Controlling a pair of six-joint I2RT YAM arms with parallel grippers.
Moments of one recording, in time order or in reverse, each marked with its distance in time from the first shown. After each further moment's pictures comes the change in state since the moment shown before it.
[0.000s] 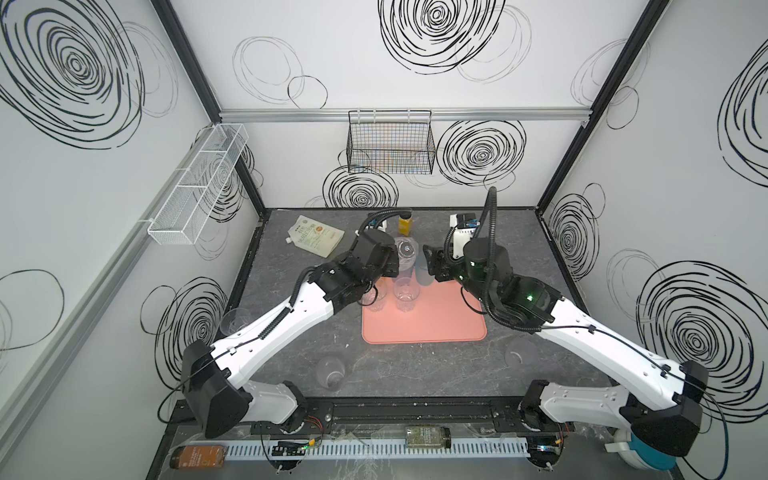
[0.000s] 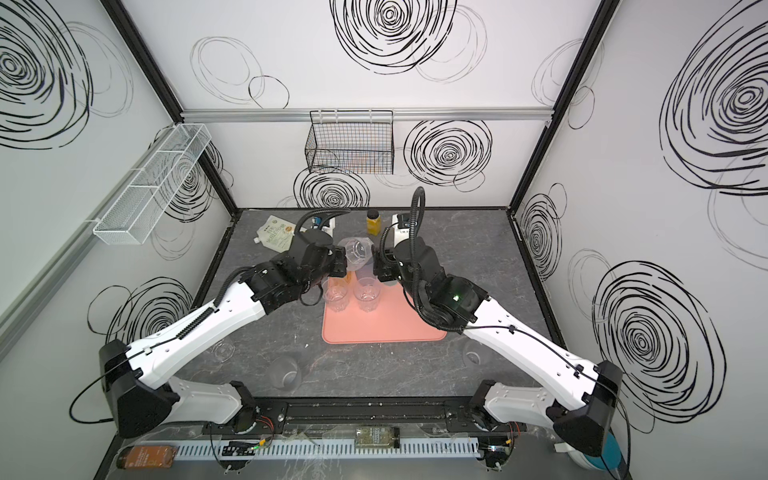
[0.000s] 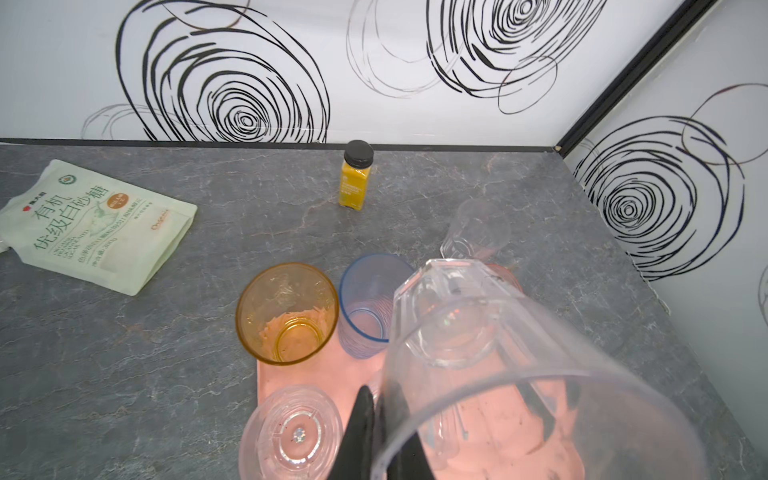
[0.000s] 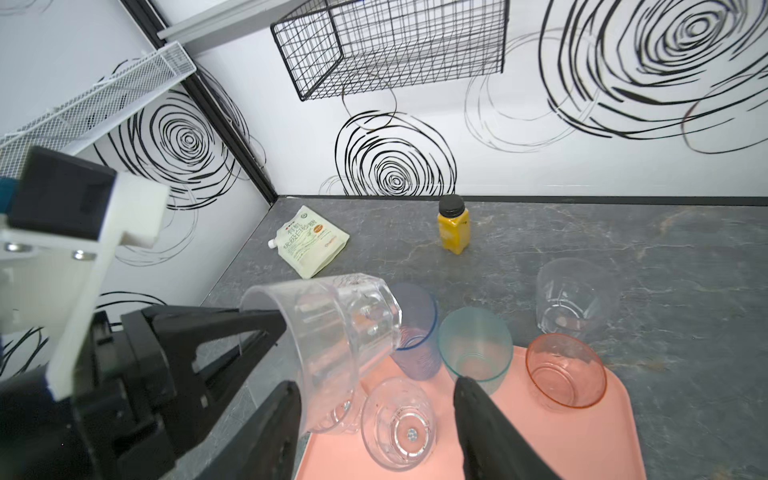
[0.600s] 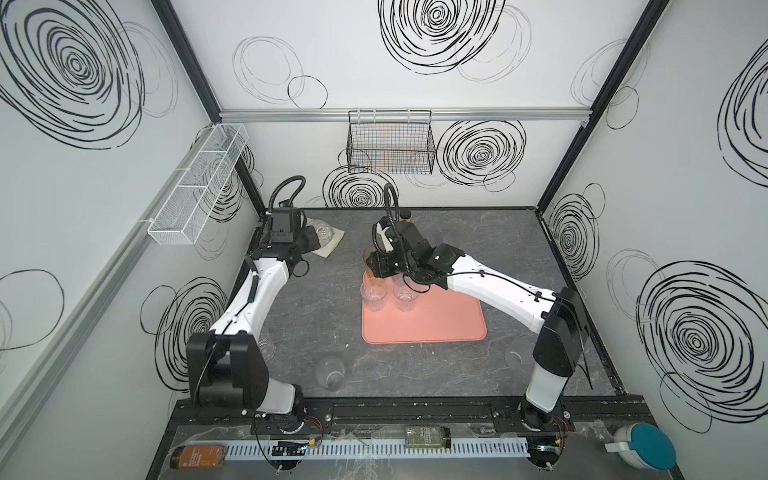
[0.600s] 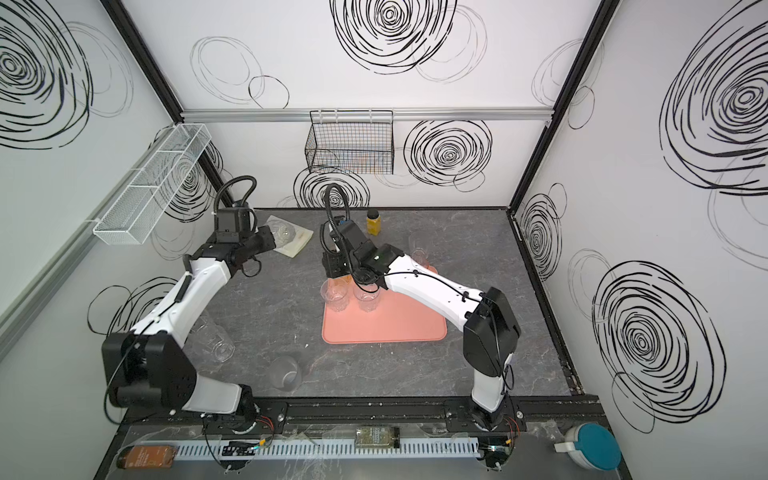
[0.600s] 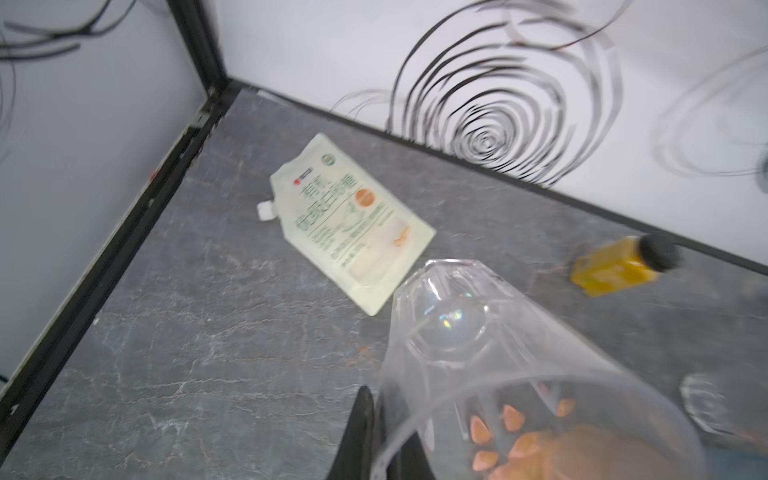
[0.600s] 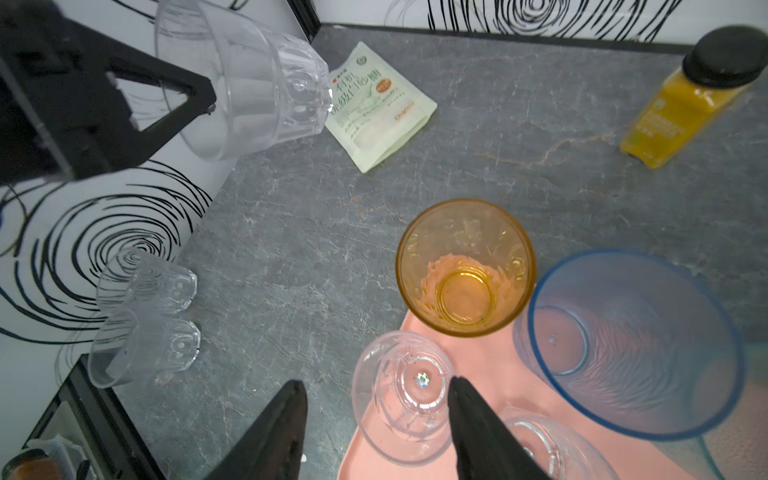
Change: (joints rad) left arm 0.683 0.005 -0.085 0.081 0.291 0.168; right arm -0.004 0.625 0.441 -0.110 -0.352 -0.006
